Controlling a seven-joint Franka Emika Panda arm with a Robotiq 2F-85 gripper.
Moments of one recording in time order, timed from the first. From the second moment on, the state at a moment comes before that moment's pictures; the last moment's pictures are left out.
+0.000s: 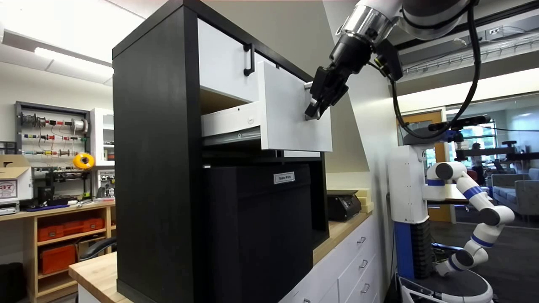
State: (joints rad) arm -0.04 -0.41 0.08 -2.24 -0.02 2.55 0.06
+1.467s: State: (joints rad) arm -0.04 -0.11 0.07 -1.93 -0.08 2.54 0.07
